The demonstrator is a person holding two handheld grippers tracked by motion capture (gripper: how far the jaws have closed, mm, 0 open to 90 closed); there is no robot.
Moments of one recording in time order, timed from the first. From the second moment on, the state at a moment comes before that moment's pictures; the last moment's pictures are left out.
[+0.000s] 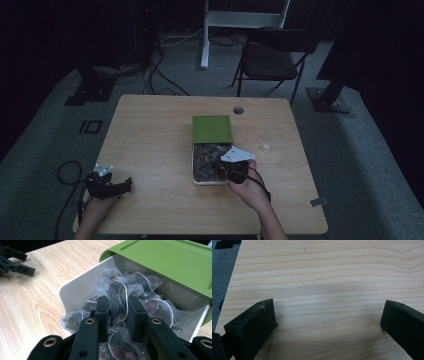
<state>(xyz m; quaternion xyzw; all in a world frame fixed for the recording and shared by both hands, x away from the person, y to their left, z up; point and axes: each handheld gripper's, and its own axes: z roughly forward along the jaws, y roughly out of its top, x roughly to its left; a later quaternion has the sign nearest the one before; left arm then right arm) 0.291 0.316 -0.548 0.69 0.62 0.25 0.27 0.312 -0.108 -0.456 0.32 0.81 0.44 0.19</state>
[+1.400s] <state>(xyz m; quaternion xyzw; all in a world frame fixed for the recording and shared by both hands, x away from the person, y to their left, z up) 0.291 0.316 -0.548 0.69 0.62 0.25 0.27 0.325 -0.173 -0.426 0.38 0.75 0.47 0.25</state>
